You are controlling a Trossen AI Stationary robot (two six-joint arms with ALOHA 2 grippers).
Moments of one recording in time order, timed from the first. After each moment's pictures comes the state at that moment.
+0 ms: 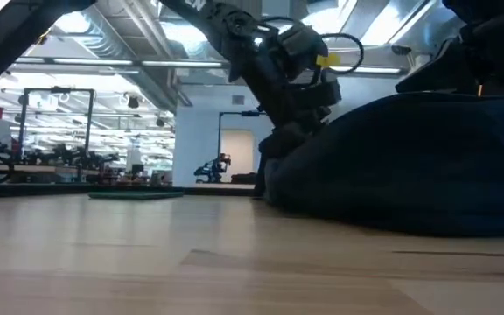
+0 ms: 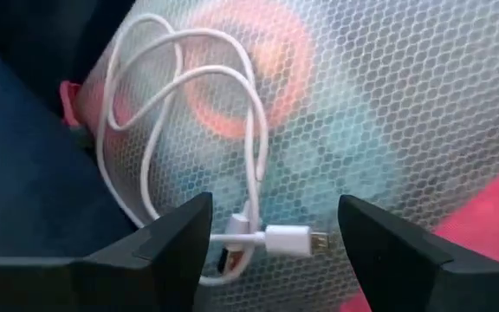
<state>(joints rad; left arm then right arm) 0.17 2.17 1.66 -0.36 -0.04 0.79 0.55 0.91 0.39 -0.06 0.87 0.13</state>
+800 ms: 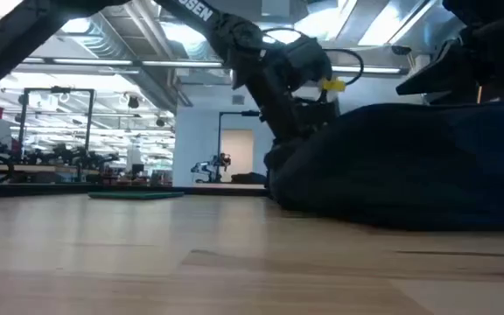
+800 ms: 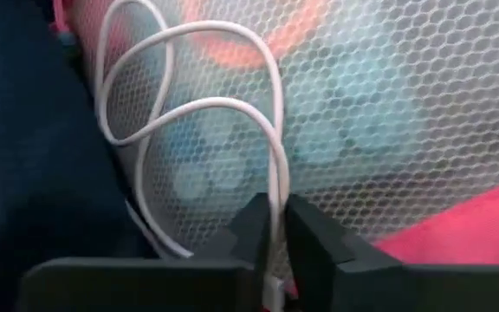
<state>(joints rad) 0.15 2.21 1.71 -0.42 -0.16 0.71 0.55 0.91 0.39 -0.08 0.87 0.13</state>
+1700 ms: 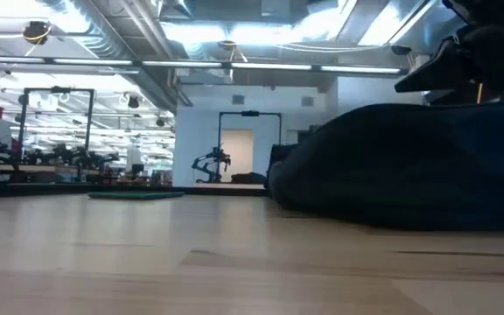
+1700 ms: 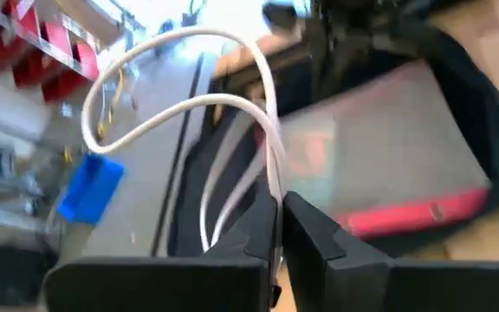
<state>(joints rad) -0.36 1.64 1.77 -0.91 -0.81 0.09 0.55 0.91 0.40 -0.11 0.97 0.09</state>
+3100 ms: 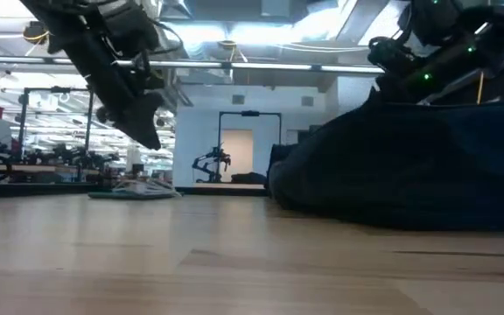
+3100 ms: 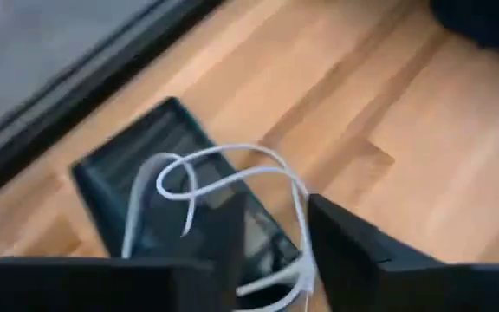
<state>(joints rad) 0.33 1.13 0.58 -0.30 -0.39 -0.22 -0.17 1.06 0.40 0.19 0.28 -0.06</state>
